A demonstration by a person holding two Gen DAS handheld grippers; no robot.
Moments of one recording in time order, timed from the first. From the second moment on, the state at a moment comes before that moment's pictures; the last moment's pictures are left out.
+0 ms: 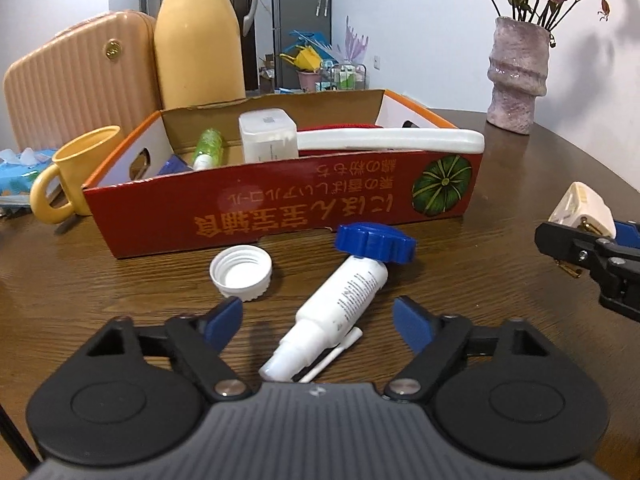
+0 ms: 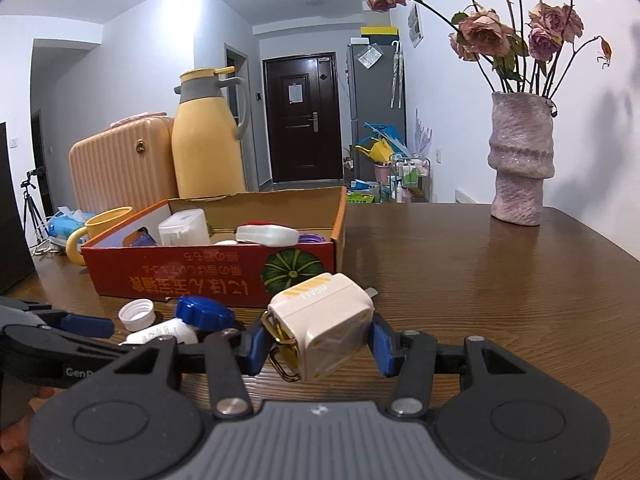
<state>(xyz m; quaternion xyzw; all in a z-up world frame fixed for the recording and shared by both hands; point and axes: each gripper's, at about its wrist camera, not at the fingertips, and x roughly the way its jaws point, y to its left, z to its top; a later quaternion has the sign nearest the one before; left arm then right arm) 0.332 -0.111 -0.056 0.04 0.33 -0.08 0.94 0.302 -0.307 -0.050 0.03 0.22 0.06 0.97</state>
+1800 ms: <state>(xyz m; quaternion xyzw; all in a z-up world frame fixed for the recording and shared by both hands) 0.291 -0.054 0.023 -0.03 0.22 -0.08 0.97 0.291 -0.259 -0.019 0.05 0.16 0.08 0.98</state>
